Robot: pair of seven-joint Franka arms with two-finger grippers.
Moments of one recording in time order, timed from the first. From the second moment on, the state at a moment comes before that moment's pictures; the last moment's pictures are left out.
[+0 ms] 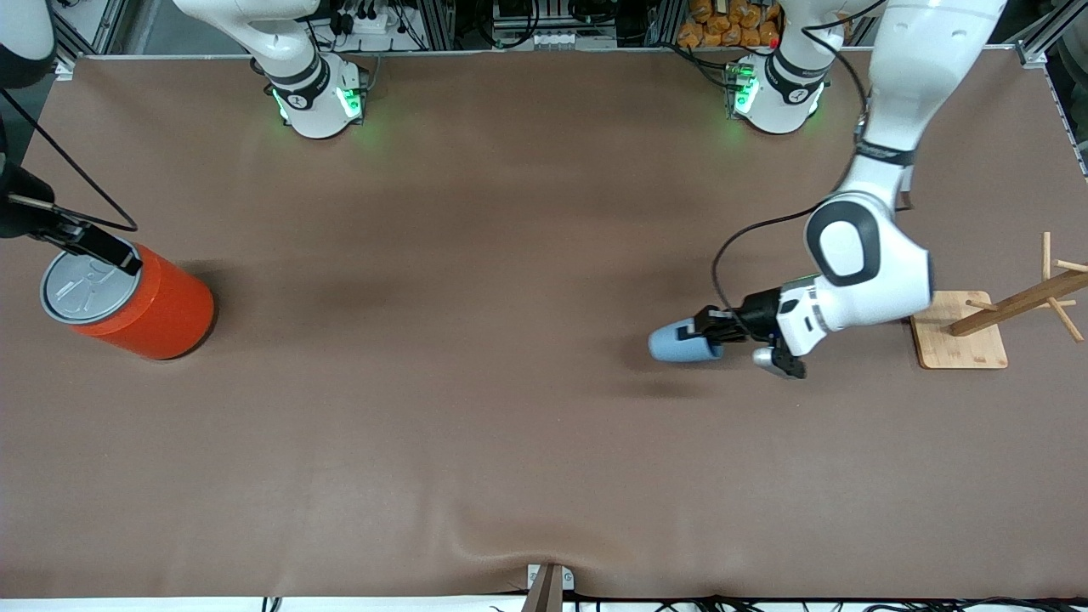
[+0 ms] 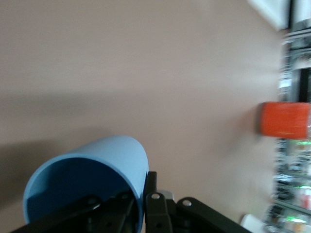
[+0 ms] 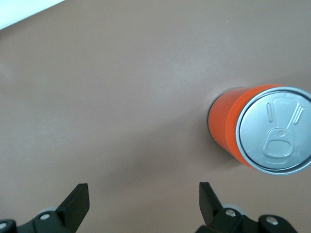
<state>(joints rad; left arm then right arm) -0.18 0.37 -0.04 -1.95 -0.94 2.23 0.46 0.02 -0.02 -0.10 -1.69 0.04 1.72 0.27</state>
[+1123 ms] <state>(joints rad) -0.04 0.35 0.01 -2.05 -0.13 2.36 0.13 0.00 0.02 -0.08 -1.45 0.05 1.52 0.26</state>
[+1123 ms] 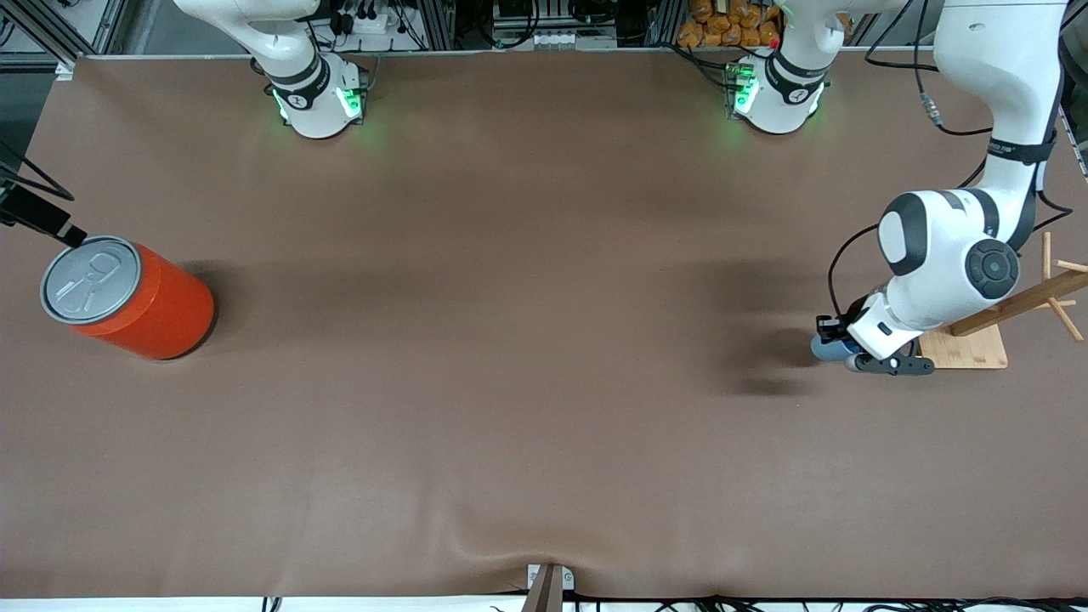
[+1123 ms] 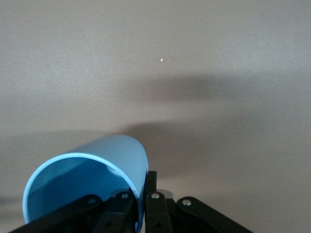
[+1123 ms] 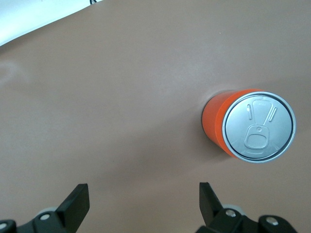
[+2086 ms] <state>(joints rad) -0.05 0.04 -0.01 -1.71 -0.03 1.75 -0.04 0.00 -0.06 -0.08 -1.56 -0.02 1.58 0.13</state>
